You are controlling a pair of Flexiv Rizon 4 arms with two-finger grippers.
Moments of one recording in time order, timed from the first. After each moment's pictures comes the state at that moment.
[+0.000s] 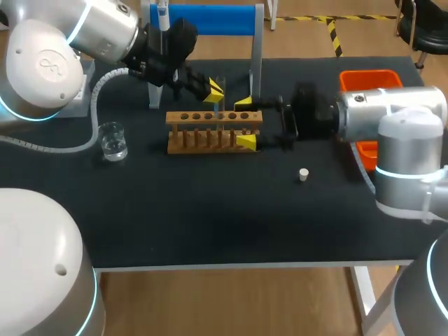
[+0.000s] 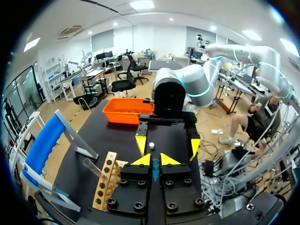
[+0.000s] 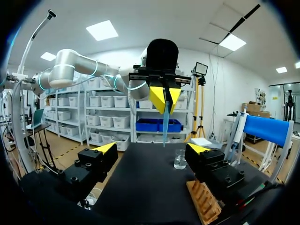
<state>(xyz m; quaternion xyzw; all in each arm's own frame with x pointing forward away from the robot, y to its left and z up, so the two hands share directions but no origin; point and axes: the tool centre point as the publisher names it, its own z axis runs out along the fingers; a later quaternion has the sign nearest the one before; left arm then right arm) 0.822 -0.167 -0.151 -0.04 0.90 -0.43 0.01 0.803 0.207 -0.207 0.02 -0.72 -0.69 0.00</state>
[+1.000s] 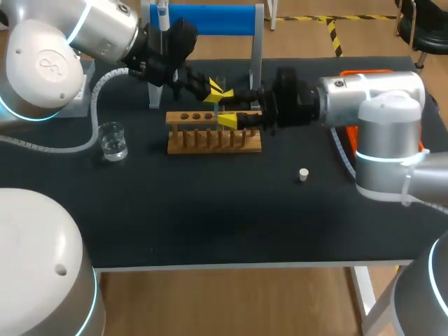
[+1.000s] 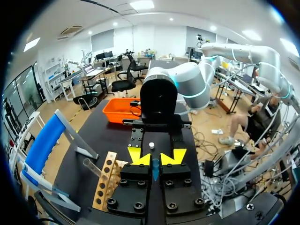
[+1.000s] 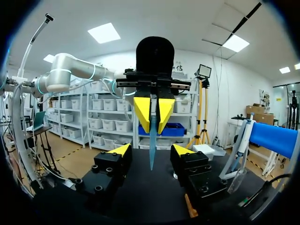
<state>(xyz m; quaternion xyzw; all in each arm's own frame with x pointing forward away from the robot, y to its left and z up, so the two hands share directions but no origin) 0.822 -0.167 -0.151 -0.04 0.90 -0.43 0.01 0.821 0.240 -0.190 0.03 -0.71 -0.70 0.02</state>
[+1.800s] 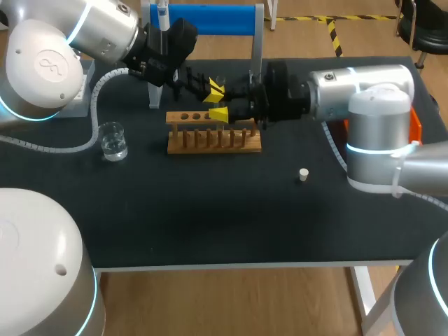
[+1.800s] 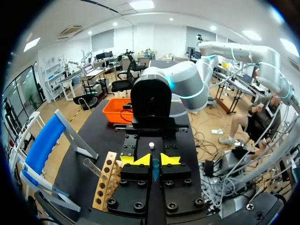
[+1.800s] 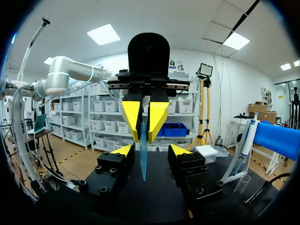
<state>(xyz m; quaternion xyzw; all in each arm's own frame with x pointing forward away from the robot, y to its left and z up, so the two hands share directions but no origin) 0.822 -0.167 -0.151 -0.04 0.90 -0.43 0.01 0.828 0.257 -0.185 0.03 -0.71 -0.70 0.03</state>
